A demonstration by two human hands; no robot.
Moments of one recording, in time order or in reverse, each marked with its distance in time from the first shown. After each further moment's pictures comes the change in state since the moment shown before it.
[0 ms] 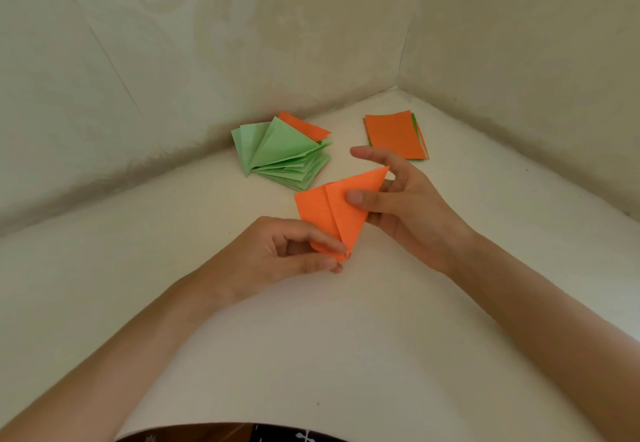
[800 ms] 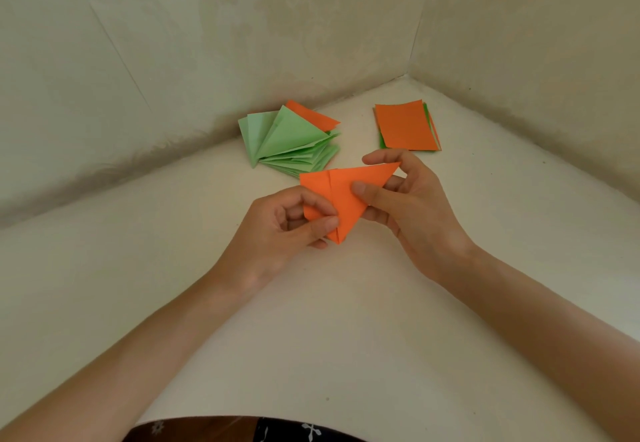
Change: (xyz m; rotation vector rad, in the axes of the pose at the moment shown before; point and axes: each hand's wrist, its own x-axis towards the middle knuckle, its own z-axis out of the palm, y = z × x) left_hand 0.010 -0.006 0.010 -0.136 0.337 0.066; right_hand -0.002 0.013 0.014 -0.105 0.225 -0.088
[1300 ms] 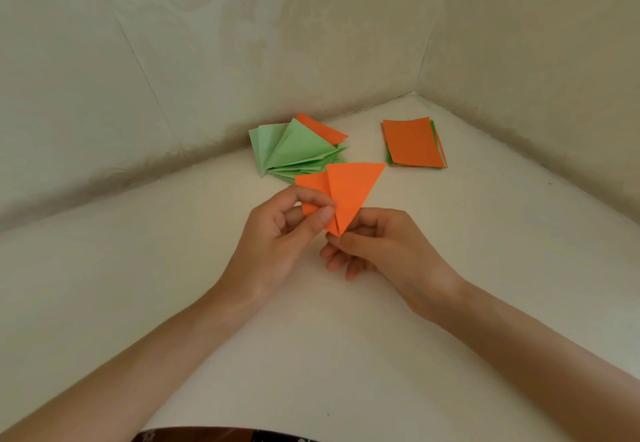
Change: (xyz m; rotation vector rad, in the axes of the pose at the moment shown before) left_hand -0.003 0.006 0.004 0.038 0.149 0.111; right_hand -0.016 0.006 0.015 -0.235 -0.228 0.148
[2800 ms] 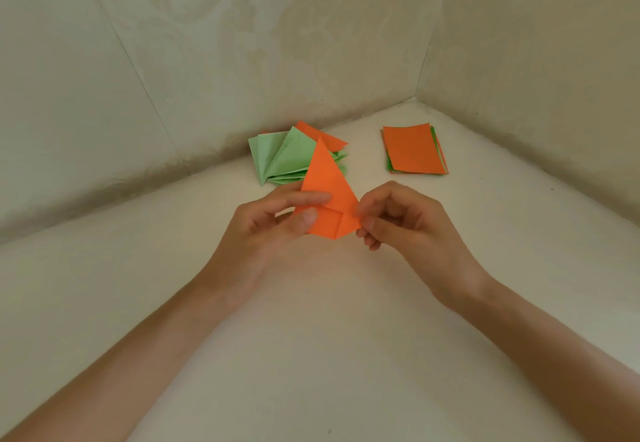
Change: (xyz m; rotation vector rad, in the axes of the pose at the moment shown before) left_hand 0.011 -0.002 -0.023 -0.120 -0.111 -0.047; right_hand 0.005 -0.005 -0.025 -0.121 0.064 -0.303
